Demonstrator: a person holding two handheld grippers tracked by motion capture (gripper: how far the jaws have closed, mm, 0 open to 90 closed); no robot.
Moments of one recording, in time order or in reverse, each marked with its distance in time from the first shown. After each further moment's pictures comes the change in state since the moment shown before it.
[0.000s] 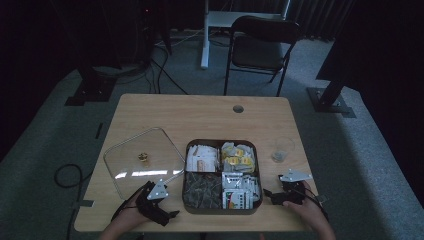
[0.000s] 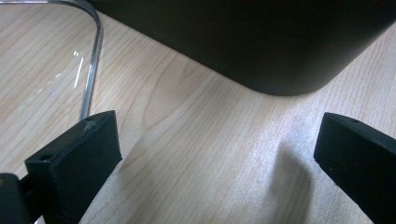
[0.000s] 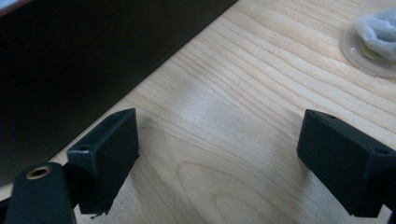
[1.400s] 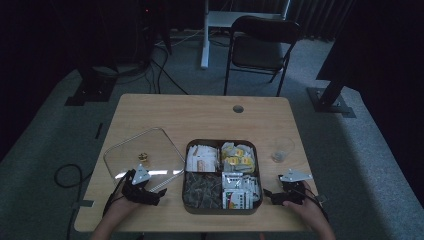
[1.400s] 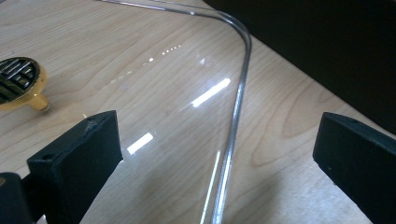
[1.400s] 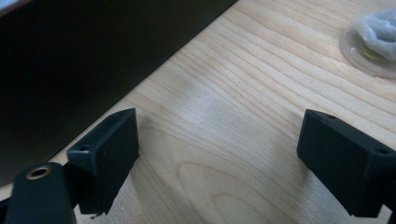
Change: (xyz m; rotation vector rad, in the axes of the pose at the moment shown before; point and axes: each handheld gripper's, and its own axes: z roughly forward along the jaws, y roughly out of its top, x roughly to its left) left arm 0.045 -0.008 -0.022 -0.077 0.237 -0.210; right arm 0.000 0.000 0.000 0.001 0.000 0.001
